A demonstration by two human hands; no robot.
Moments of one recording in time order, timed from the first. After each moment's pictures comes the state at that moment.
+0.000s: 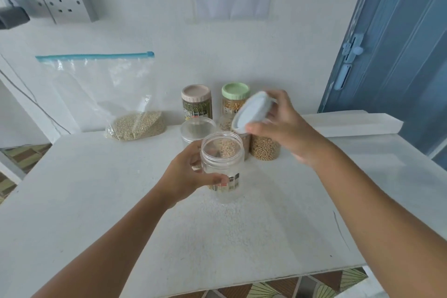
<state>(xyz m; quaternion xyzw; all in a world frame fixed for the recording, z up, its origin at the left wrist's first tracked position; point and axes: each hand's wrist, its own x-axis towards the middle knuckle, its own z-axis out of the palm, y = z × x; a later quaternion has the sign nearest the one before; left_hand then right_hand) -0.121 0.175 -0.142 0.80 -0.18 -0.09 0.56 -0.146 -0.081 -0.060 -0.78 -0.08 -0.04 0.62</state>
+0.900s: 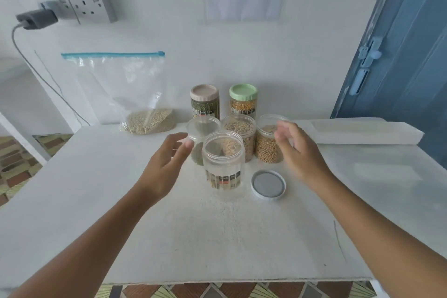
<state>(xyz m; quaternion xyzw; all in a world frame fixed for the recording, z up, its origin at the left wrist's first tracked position) -0.149 0.193 -0.120 0.85 -0.09 0.01 0.53 -0.156 -0.122 -0.123 -0.90 -0.01 -0.15 0.42</state>
